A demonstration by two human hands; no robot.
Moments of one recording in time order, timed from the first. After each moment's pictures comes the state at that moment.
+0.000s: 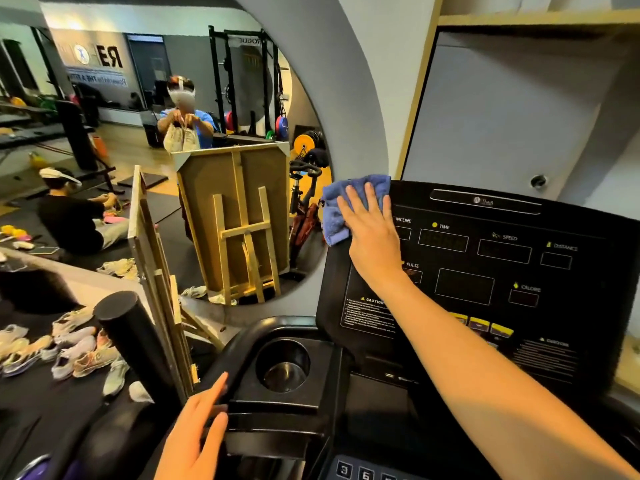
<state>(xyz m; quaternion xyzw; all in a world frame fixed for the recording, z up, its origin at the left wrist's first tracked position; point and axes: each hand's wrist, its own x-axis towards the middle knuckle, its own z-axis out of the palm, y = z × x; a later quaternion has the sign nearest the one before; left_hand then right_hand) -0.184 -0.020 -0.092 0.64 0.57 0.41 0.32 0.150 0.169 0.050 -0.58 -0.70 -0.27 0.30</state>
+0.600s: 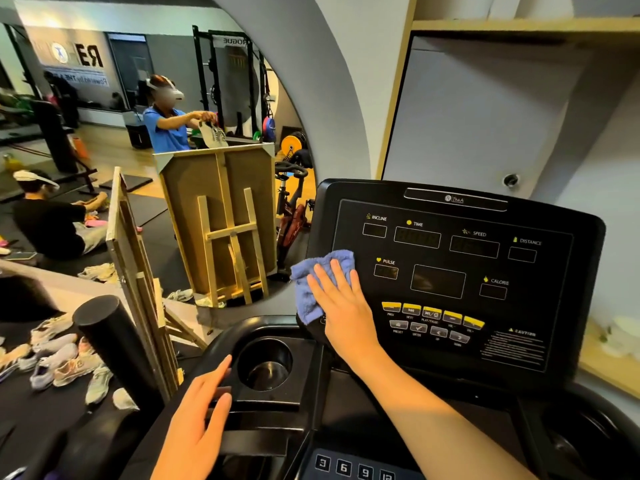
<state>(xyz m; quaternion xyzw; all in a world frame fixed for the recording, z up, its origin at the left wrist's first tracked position) -0.149 -0.011 -0.075 0.68 0.56 0.37 0.31 0.133 0.093 -0.057 -0.57 -0.75 -0.25 0.24</state>
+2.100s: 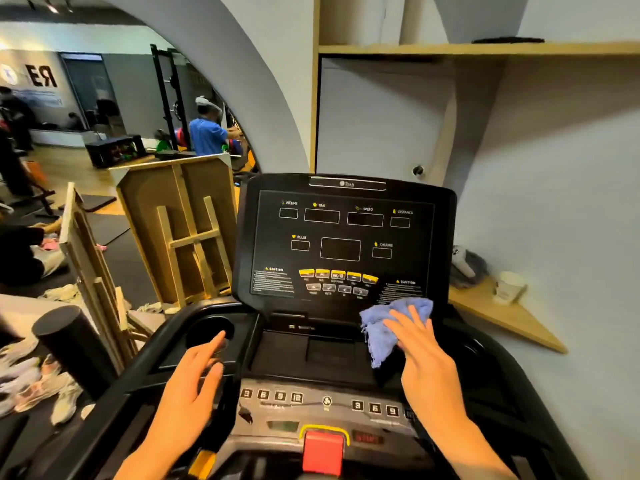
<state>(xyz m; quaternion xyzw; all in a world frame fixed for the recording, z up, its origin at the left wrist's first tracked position) -0.073 -0.096 -0.045 0.74 0.50 0.37 0.27 0.275 -0.199 -0.045 -0.63 -0.61 -0.05 0.47</state>
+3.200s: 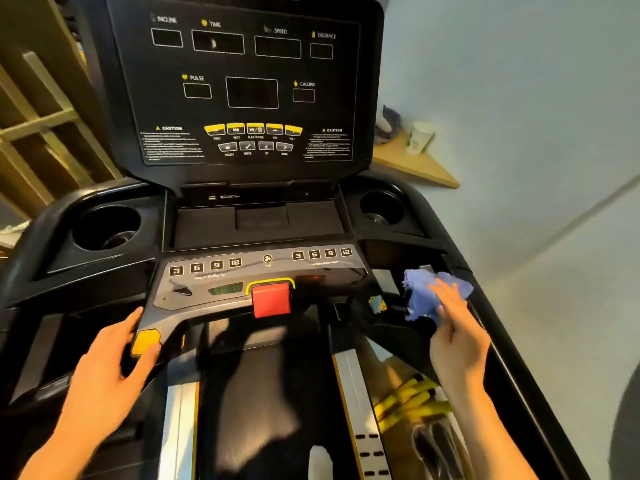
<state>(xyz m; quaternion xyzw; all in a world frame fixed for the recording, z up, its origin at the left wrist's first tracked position) -0.133 -0.150 -0.137 0.80 0.49 0.20 0.29 0.256 -0.421 -0.129 -0.84 -0.28 -0.04 0.47</state>
